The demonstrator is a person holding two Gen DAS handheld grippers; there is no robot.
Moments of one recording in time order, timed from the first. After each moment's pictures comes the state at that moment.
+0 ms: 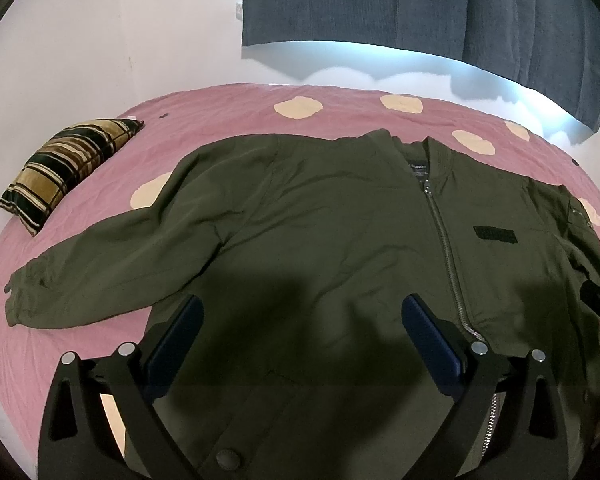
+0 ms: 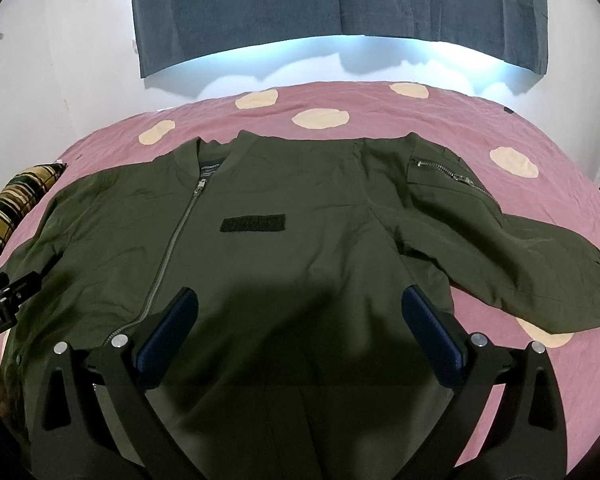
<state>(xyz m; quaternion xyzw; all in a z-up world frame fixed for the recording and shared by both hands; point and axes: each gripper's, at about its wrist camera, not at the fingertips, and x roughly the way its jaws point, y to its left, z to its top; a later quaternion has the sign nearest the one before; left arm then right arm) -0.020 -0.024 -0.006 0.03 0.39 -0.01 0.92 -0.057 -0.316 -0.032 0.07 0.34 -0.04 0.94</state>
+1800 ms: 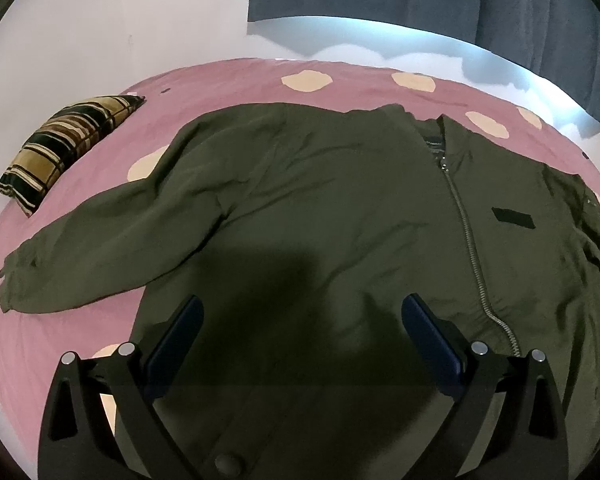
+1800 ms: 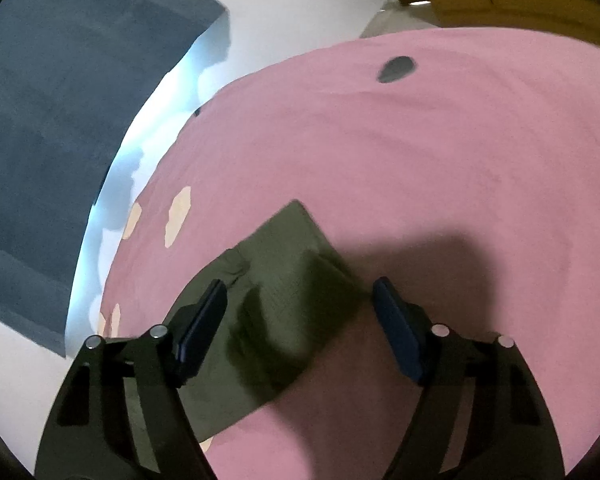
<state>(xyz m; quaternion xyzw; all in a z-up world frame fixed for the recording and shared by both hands) -0.009 -0.015 -0.026 0.02 0.42 0.00 0.91 -0.206 -0.704 -0.107 0.49 0.23 -0.25 0.80</state>
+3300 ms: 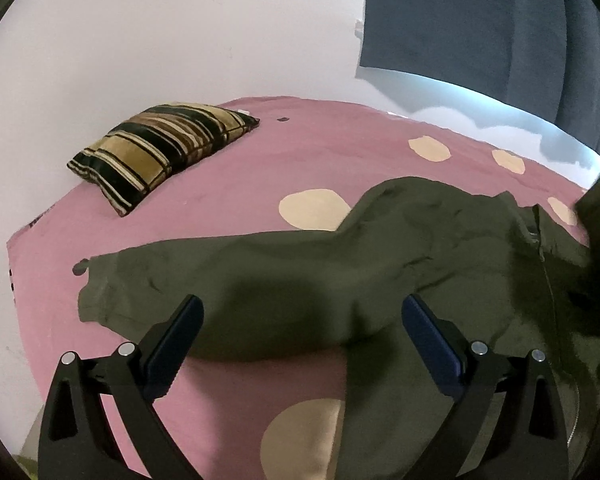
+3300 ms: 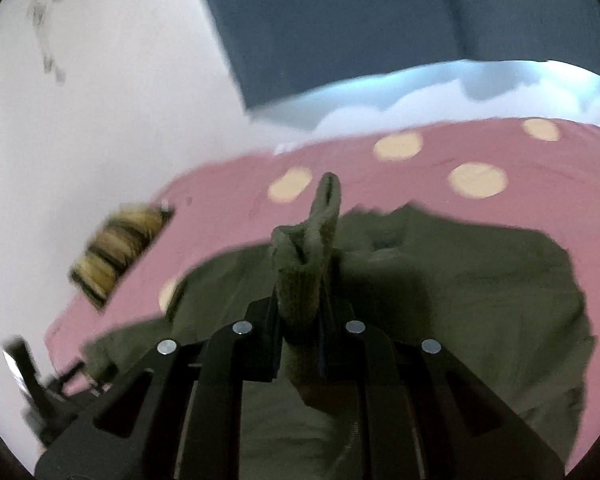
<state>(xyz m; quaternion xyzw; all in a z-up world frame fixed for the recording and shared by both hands) -0.013 0.128 0.023 -0.03 0.36 0.11 0.93 0.021 -0.215 0.059 0.13 0.32 0.14 0.93</state>
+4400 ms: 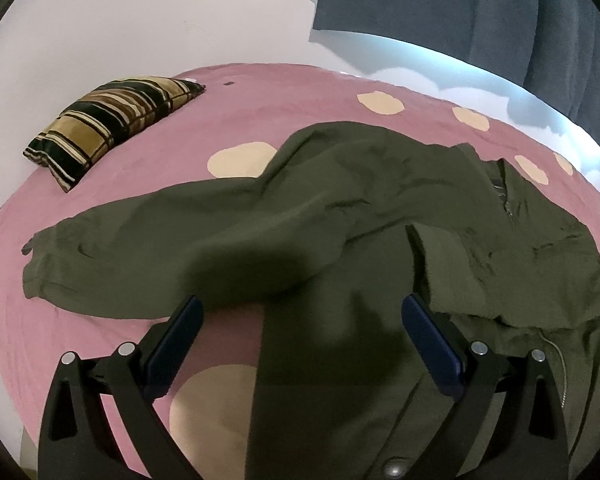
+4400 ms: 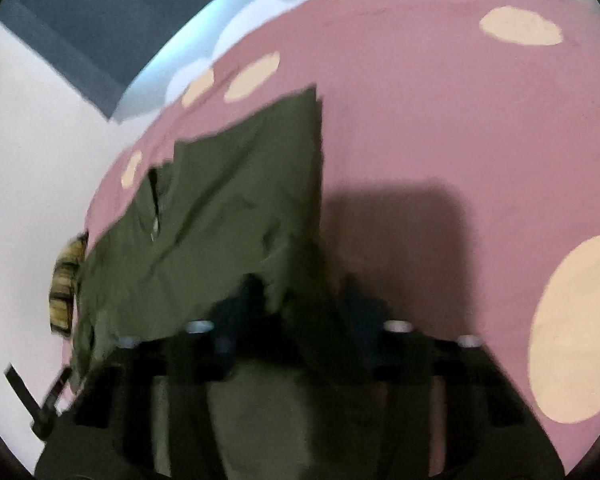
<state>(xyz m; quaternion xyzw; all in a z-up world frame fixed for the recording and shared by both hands) -0.011 0.082 -0.012 -0.02 0.41 0.04 0.91 -0.029 -0.453 -0.081 0.29 0.44 0.04 0.85</state>
